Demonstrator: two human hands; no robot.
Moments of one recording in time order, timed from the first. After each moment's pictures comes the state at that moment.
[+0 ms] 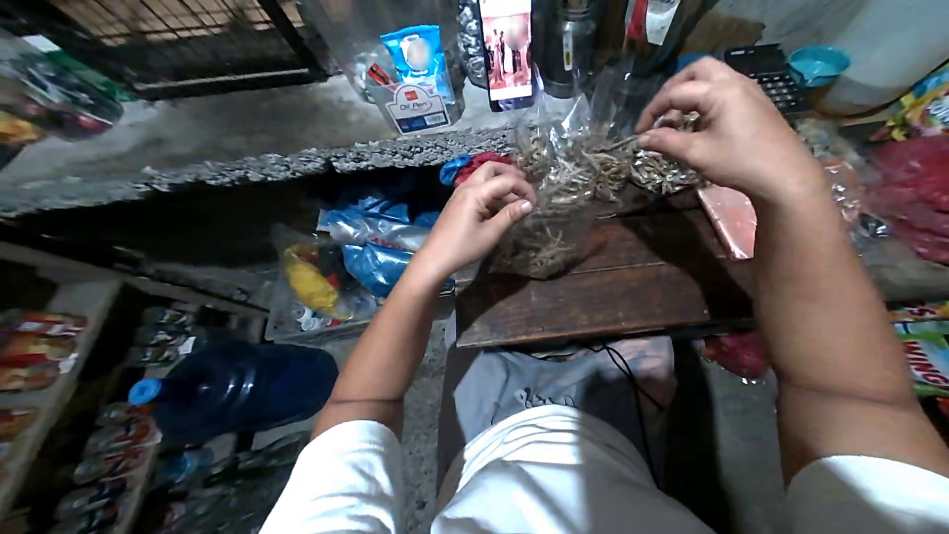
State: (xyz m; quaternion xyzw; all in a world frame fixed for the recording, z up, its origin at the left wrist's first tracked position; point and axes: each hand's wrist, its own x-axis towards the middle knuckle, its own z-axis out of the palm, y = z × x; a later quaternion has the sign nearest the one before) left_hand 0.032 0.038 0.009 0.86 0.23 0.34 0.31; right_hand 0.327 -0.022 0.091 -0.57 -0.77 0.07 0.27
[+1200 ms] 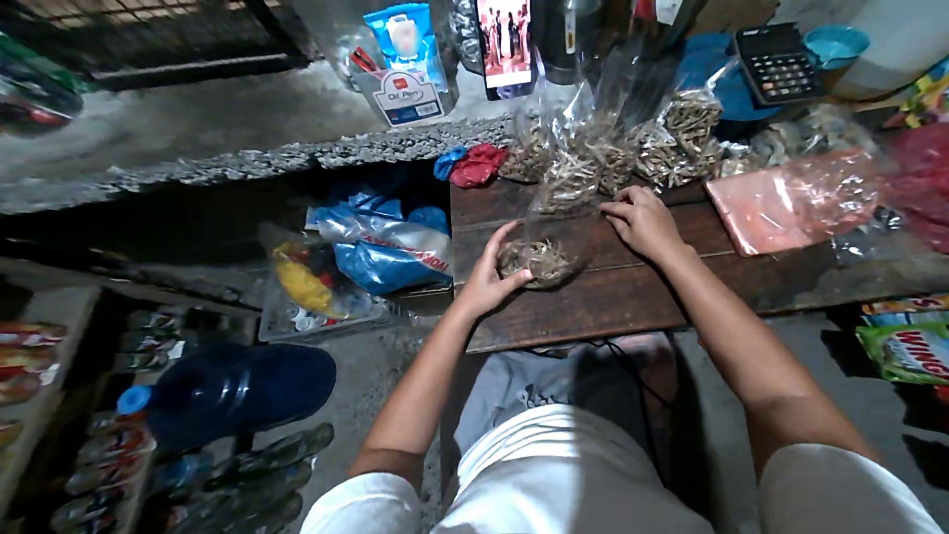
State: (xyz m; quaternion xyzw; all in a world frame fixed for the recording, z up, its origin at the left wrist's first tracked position) left_hand 0.030 0.010 -0.105 0.72 0.34 0.32 0.52; right_hand 0.341 0.004 -0.092 -0.65 -0.73 0.08 0.20
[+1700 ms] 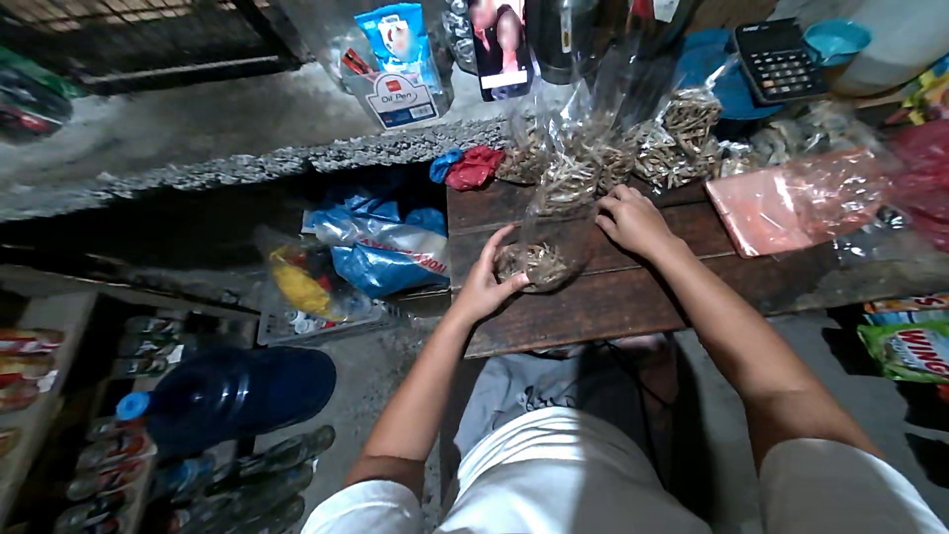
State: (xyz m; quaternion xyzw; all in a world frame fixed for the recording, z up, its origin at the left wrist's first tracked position) left_hand 0.029 0.016 -0.115 0.70 0.33 0.32 0.54; right_hand 0.328 0.017 -0.081 -0.66 -0.72 0.13 0.13
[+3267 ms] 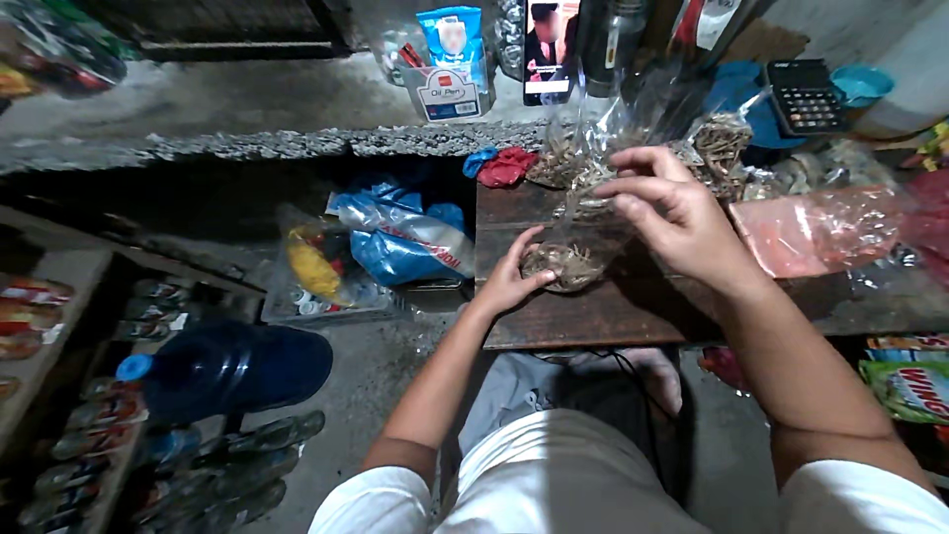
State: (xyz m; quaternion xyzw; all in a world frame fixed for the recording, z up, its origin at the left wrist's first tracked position) left_hand 0.028 0.008 -0.106 0.69 0.30 0.35 0.56; right_hand 0.252 -0.039 0.040 -0.48 -0.77 0.16 0.38
